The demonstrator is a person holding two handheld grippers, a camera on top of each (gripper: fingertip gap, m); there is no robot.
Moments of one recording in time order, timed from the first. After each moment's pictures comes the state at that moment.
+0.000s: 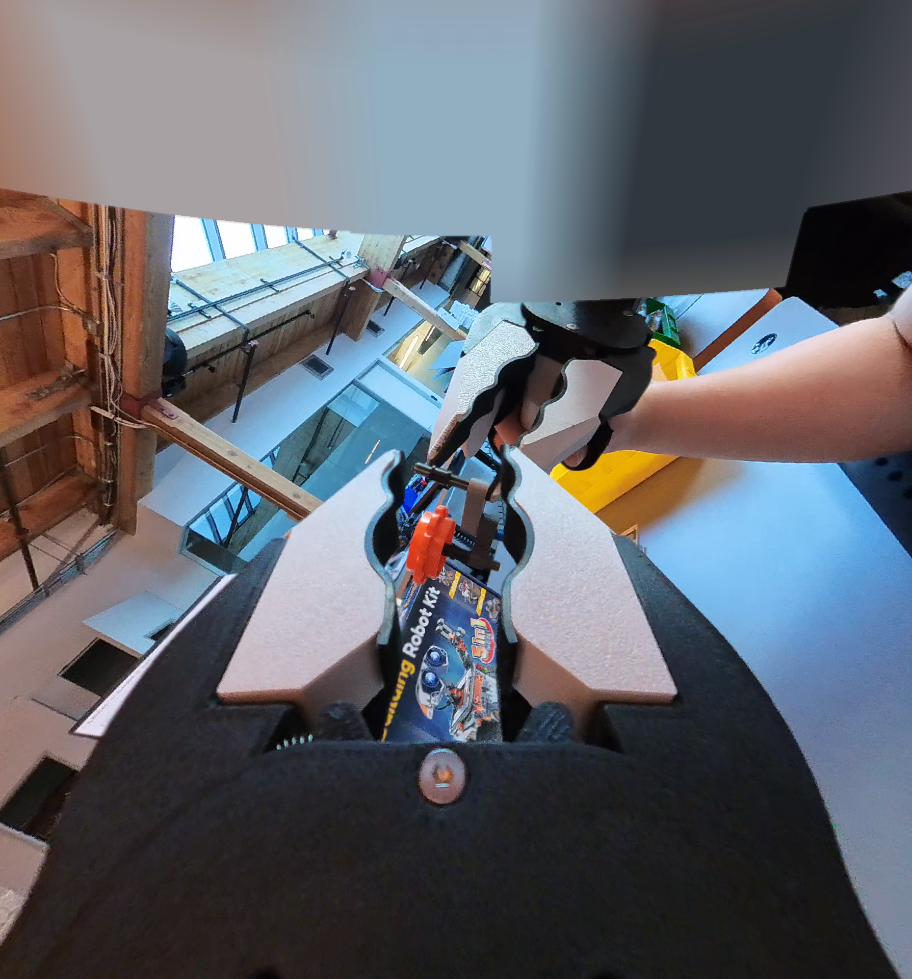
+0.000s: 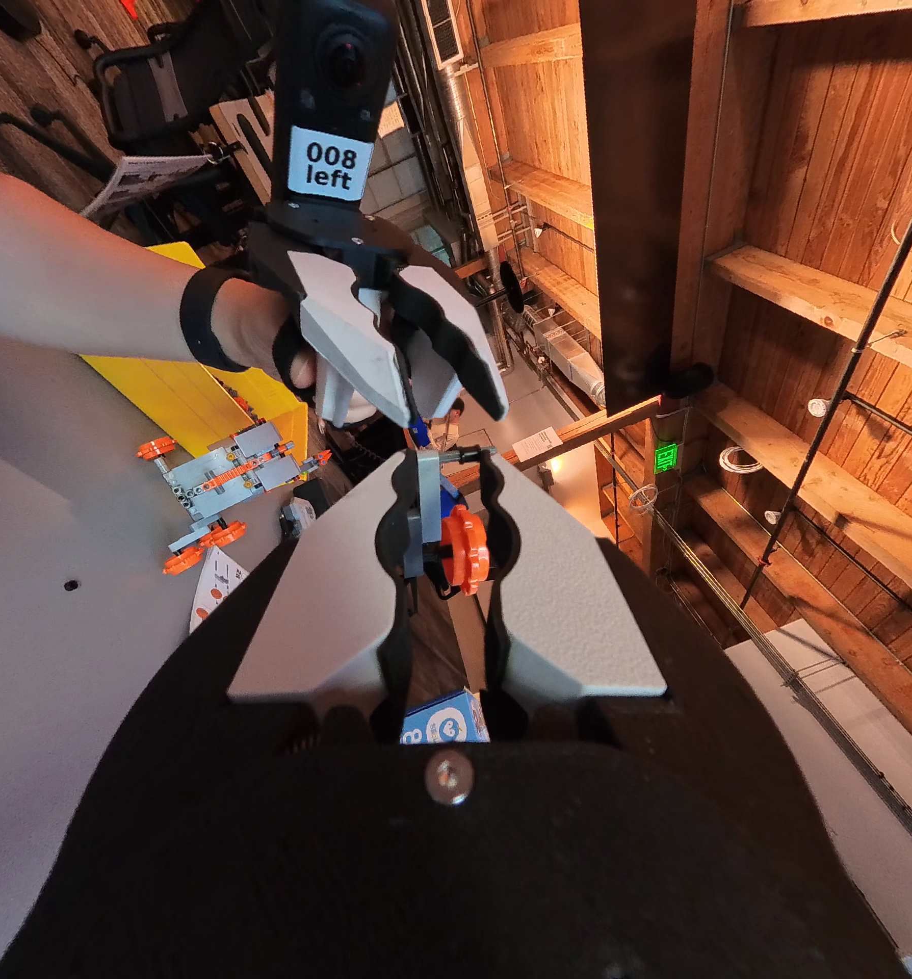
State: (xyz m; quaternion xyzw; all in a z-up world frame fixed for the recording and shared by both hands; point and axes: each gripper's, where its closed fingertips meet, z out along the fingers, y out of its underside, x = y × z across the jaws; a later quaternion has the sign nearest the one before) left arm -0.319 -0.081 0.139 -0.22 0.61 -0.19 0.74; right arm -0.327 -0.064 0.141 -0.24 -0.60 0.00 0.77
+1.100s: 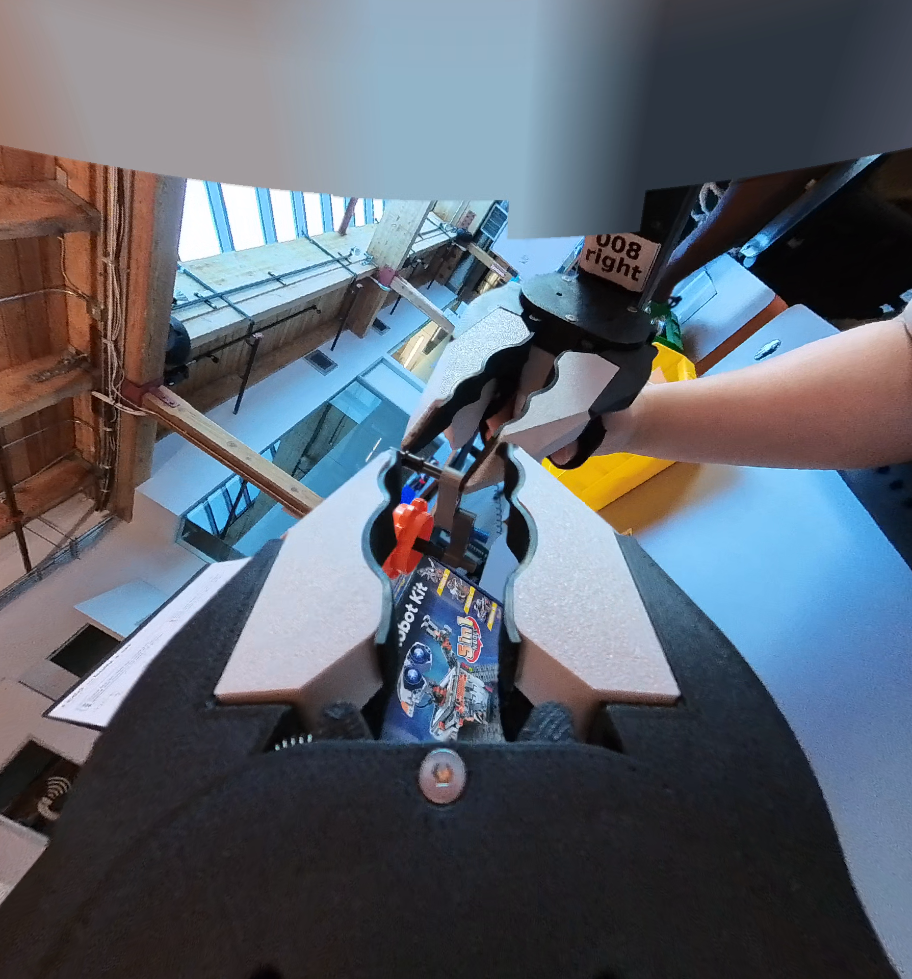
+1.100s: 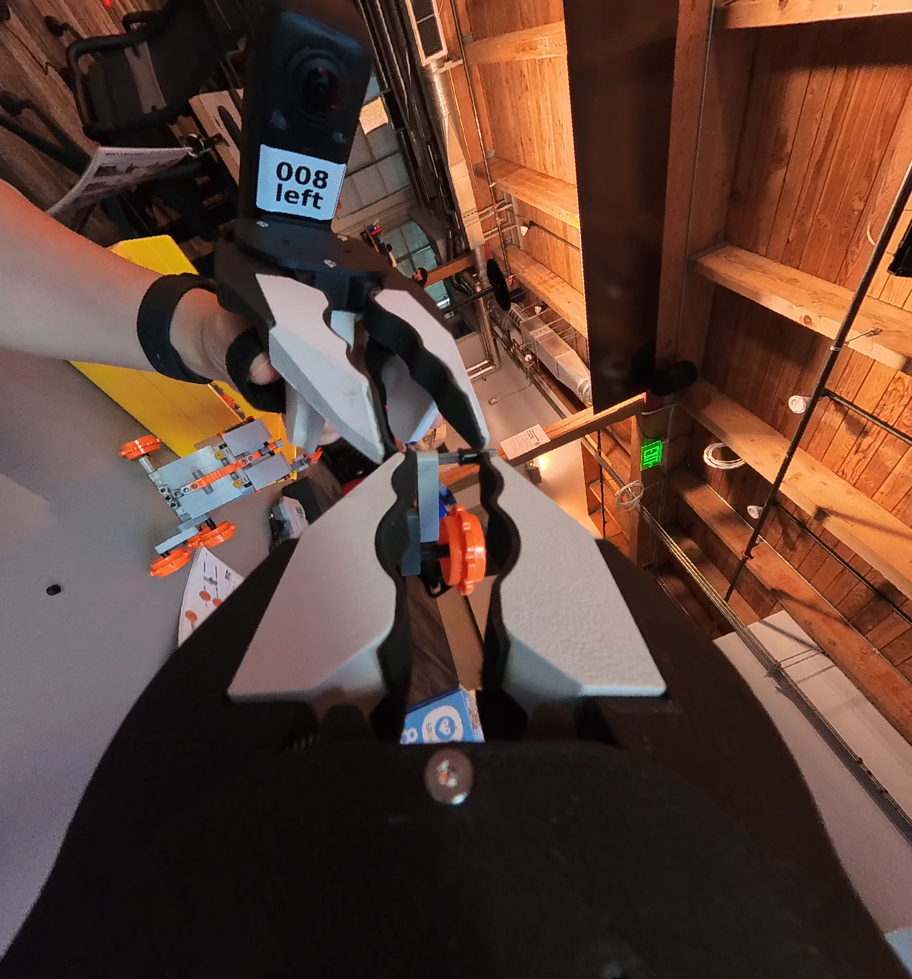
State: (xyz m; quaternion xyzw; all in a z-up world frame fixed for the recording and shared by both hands) left arm -0.308 -0.074 0.133 -0.23 0.59 -0.20 0.75; right arm -0.328 -0.062 0.139 -0.24 -0.59 -0.01 0.77
